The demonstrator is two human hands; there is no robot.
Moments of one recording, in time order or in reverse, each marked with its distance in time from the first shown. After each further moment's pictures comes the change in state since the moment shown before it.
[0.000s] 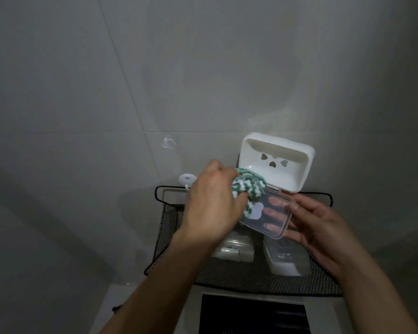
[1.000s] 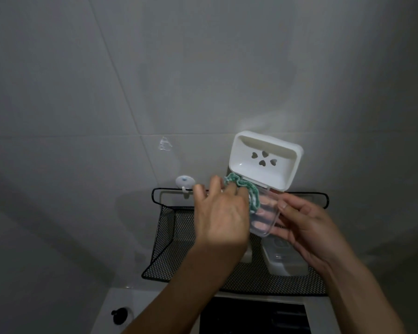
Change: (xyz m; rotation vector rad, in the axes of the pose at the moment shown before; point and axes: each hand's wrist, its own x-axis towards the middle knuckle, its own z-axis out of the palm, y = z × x) left_hand -0.016 0.019 0.018 0.339 -0.107 0.090; right_hand 0.002 0.003 0.016 0.038 -0.025 -0.018
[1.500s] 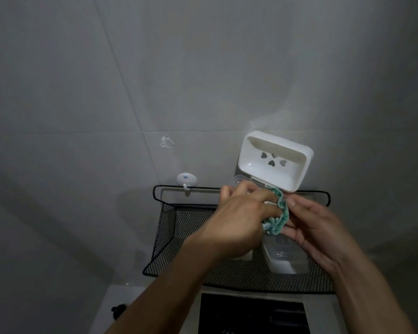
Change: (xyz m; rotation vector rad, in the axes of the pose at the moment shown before) left_hand 0.011 -0.005 0.007 -0.286 -0.228 0.410; right_hand -0.001 -0.002 -0.011 0.001 0.008 0.024
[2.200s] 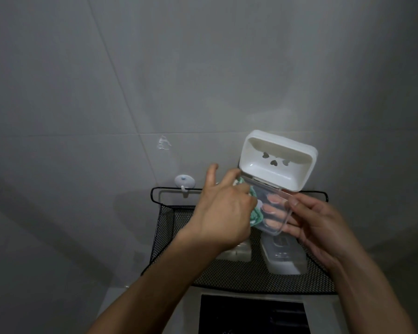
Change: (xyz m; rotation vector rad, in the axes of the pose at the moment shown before) left_hand -0.001 -0.005 -0.015 0.390 0.045 -0.088; right_hand 0.003 -0.004 -0.005 -0.030 0.071 -0.025
